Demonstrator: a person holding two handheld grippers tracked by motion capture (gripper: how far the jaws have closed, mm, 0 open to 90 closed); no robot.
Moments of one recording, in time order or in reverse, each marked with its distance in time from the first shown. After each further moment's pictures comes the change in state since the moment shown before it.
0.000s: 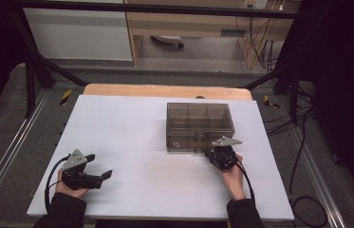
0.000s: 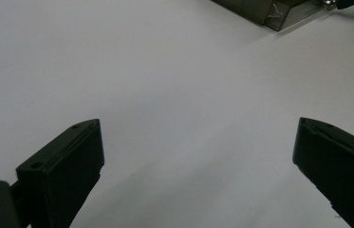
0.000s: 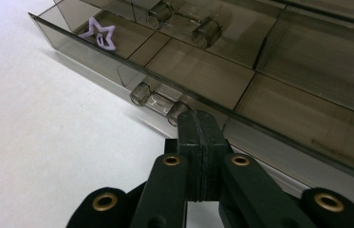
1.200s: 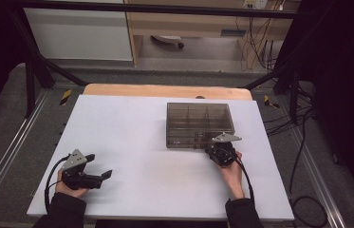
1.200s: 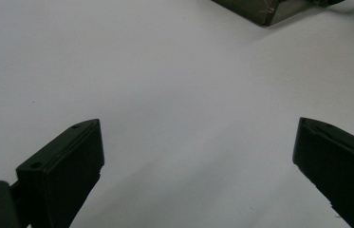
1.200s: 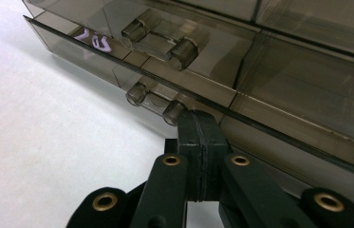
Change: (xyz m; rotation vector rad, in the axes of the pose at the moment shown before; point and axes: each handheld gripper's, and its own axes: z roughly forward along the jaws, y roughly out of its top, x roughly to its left) left arm 0.001 0.000 0.000 -0.001 0.001 -0.001; right arm -0.008 0.007 0.008 -0.009 -0.021 0.014
